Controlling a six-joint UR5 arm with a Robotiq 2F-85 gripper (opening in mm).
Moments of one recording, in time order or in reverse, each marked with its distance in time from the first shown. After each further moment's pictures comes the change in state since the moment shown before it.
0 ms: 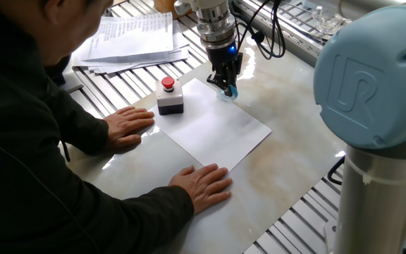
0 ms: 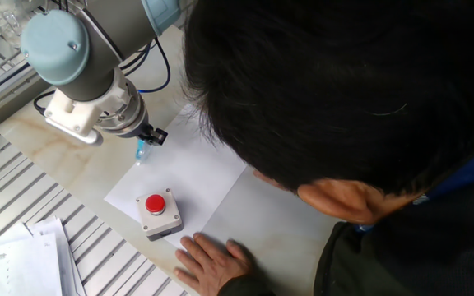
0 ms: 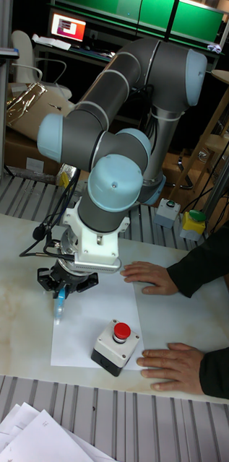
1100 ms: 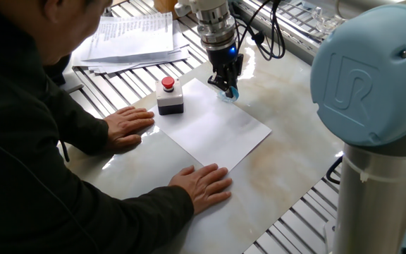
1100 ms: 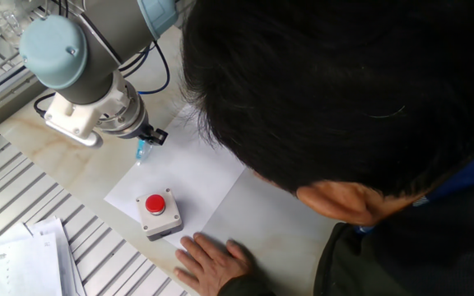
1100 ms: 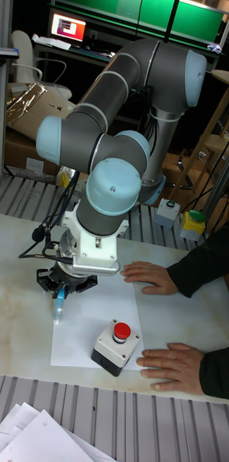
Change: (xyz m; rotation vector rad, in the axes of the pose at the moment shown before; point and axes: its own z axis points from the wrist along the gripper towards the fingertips) arm 0.002 0.001 0.004 -0.007 0.017 -0.001
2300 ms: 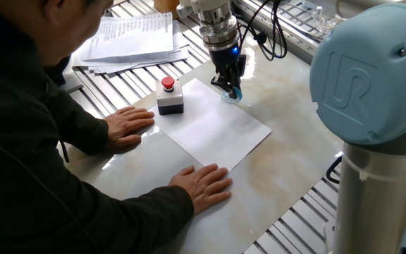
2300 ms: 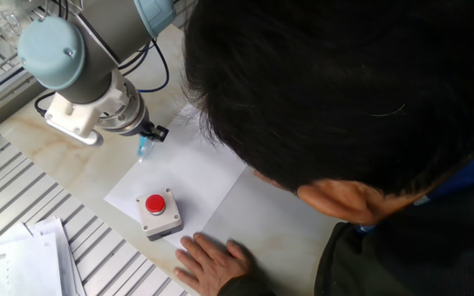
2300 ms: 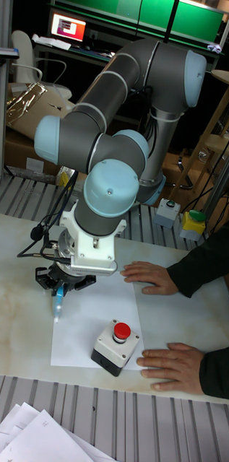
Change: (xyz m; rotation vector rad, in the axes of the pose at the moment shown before) arm 0.010 -0.003 0.002 0.003 0.029 -0.007
